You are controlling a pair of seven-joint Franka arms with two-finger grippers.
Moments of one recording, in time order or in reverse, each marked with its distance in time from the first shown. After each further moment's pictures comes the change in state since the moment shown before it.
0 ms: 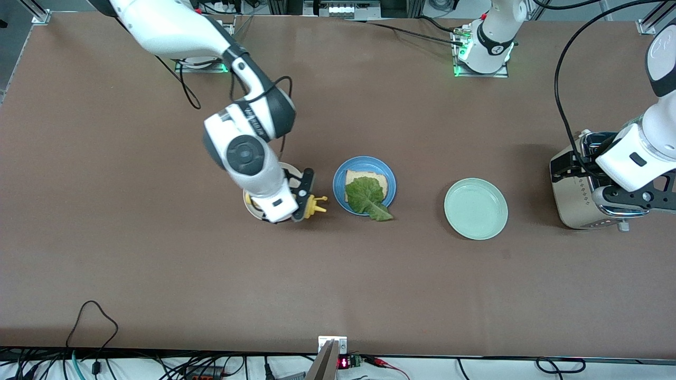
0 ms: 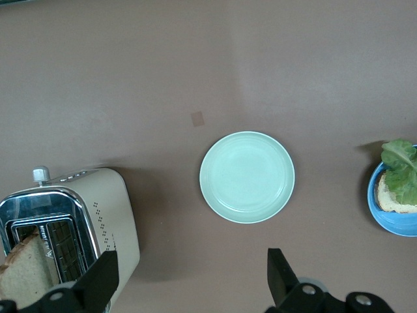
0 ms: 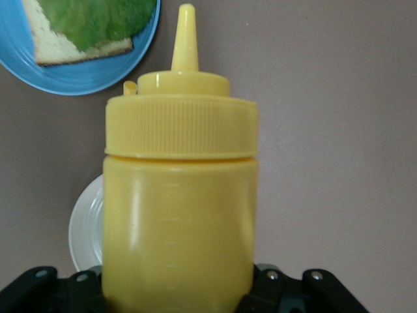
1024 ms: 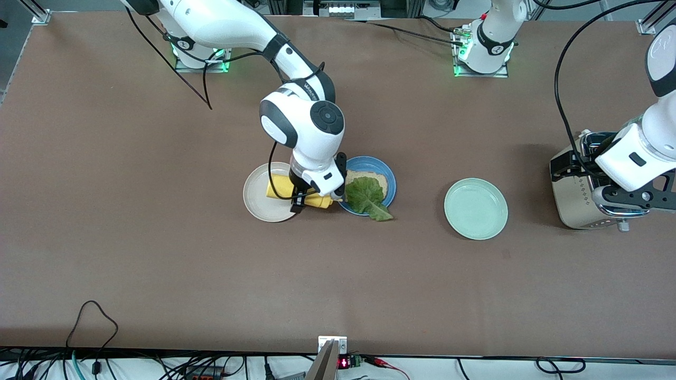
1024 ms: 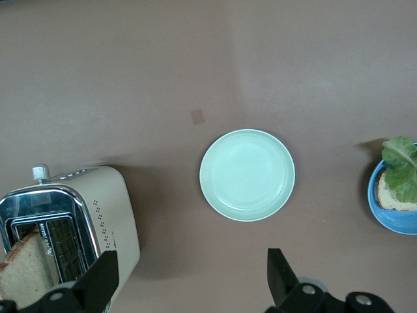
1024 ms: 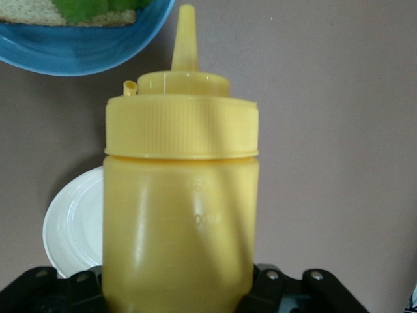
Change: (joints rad) left arm 0.000 0.000 0.000 0.000 0.000 -0.007 0.000; right arm 0.195 0.022 -0.072 0.016 -0.240 -0.043 0.107
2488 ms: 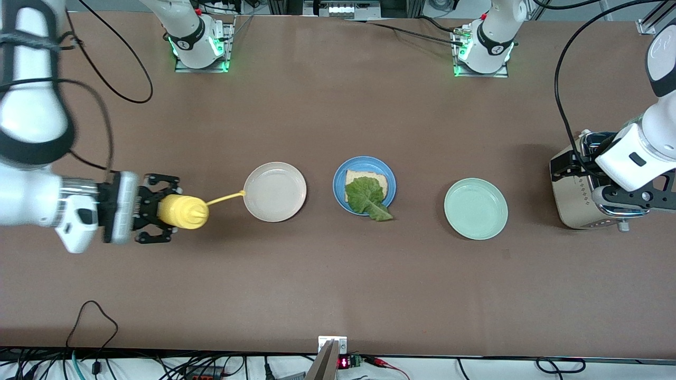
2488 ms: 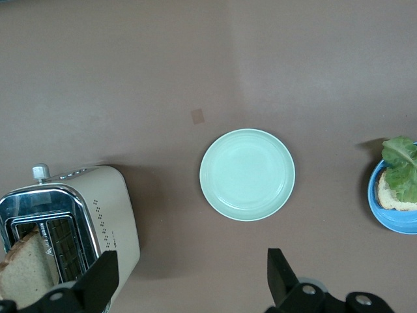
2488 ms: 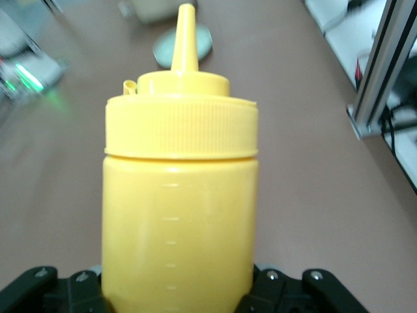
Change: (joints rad) left arm 0.000 0.000 0.000 0.000 0.000 -0.001 0.000; right arm -0.696 -0.149 -0.041 0.055 1.218 -0.276 -0.915
